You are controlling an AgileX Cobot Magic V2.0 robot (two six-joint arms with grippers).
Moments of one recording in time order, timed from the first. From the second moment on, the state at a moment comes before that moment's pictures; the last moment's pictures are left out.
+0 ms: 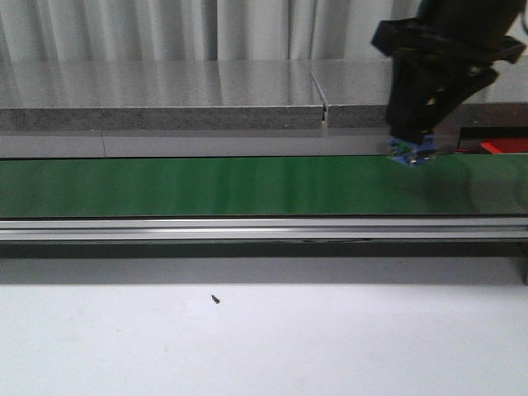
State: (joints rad) left arm -0.09 0.59 -0.70 -0.16 0.77 0.08; right arm 0.17 1.66 -1.33 0.24 0.86 -0.31
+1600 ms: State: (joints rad) left arm -0.09 0.59 -0.70 -0.16 0.77 0.08; right arm -0.54 1.64 -1.03 0.19 0.62 -0.11
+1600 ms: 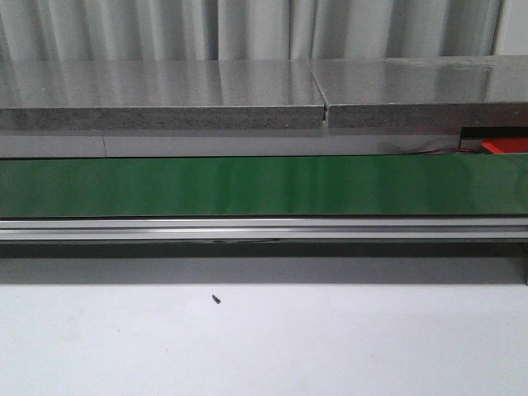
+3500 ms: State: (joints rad) left arm -0.09 0.59 -0.70 -0.16 0.77 0.08; right arm -0.19 1.20 -0.95 0.17 0.66 -0.15
